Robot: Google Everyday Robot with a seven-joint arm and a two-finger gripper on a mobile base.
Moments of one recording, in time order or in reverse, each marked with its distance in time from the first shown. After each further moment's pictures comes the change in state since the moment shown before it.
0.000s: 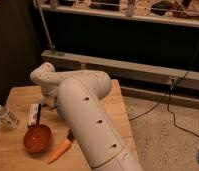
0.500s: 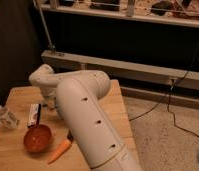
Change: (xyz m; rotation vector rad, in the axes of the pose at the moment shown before) arm 0.004 0.004 0.042 0.004 -0.002 0.049
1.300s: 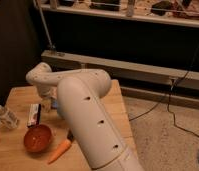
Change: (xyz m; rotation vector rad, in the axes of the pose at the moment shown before) arm -0.015 0.004 -0.014 0.037 -0.011 -0.117
